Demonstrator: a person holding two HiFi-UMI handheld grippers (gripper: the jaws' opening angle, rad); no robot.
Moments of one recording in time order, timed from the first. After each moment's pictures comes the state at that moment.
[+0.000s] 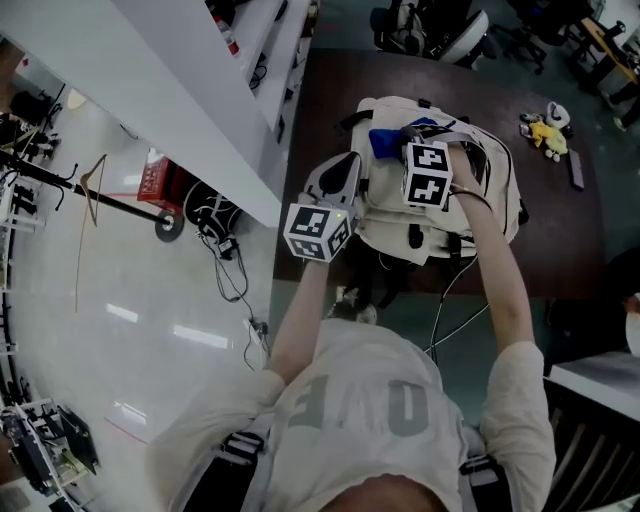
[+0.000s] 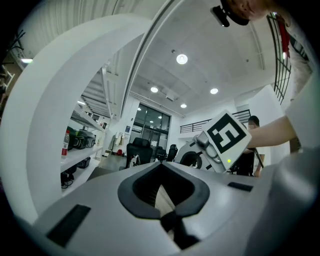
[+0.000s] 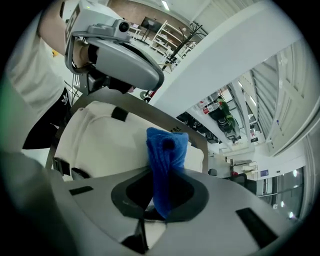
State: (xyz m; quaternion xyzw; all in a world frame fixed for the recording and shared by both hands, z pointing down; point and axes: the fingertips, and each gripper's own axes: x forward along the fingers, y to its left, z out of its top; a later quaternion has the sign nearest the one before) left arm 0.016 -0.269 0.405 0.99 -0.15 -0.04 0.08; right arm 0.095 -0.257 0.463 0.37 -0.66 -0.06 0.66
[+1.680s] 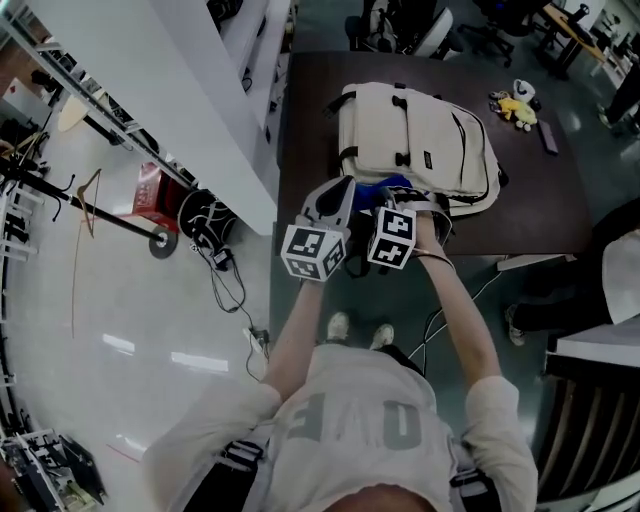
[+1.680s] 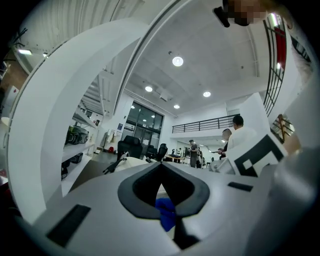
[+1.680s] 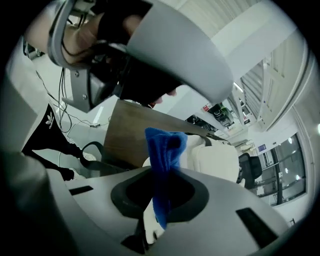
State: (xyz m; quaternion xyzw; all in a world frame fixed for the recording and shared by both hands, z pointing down) left arm -0.065 -0.168 0.410 0.99 -0.10 -0.04 0.09; right arm -0.048 -0.136 0.520 0.46 -0.64 0.01 0.61
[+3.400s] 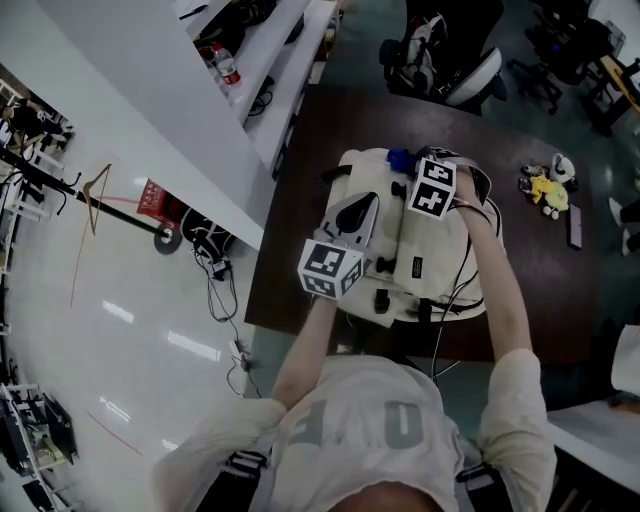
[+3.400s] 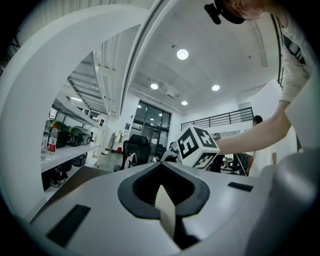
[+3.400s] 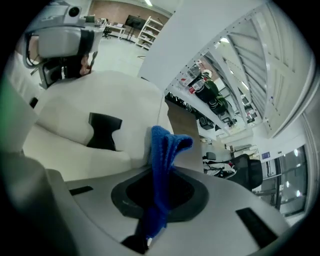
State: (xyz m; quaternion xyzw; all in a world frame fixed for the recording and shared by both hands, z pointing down) left arm 0.124 -0.264 0.408 0.99 -0.15 -0.02 0.08; right arm 0.248 -0.307 0.489 0.41 -0.64 -0.01 0.64
